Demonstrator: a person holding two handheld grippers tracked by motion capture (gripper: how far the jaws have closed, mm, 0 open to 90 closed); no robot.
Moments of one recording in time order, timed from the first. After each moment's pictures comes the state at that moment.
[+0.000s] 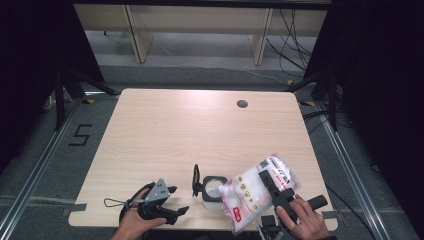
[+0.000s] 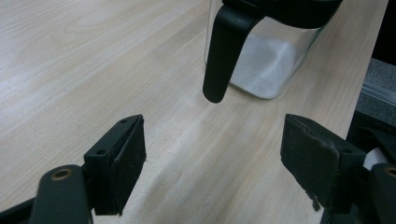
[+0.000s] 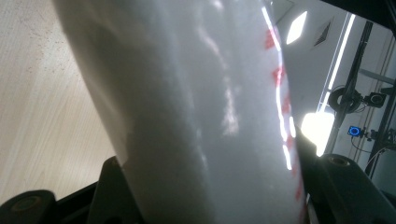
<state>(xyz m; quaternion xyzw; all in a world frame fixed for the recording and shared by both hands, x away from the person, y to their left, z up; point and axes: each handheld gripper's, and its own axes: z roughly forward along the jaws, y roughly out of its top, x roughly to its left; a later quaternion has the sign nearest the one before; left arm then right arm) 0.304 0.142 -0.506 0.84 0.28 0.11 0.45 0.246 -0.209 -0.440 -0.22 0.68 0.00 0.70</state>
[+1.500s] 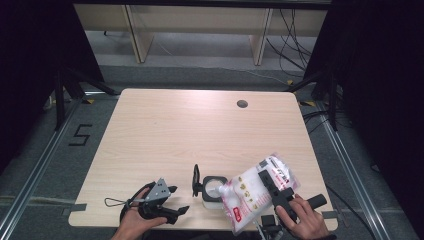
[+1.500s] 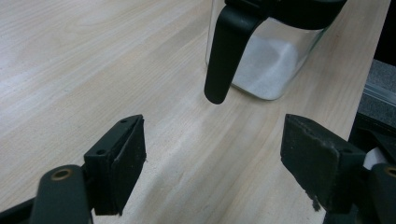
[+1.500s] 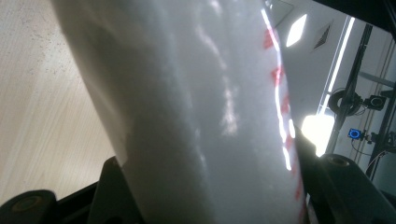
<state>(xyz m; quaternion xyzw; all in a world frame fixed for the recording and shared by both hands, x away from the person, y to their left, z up) 0.305 0.142 -0.506 0.85 0.29 0.10 0.43 0.248 -0.210 -0.442 -0.23 0.68 0.01 0.70</state>
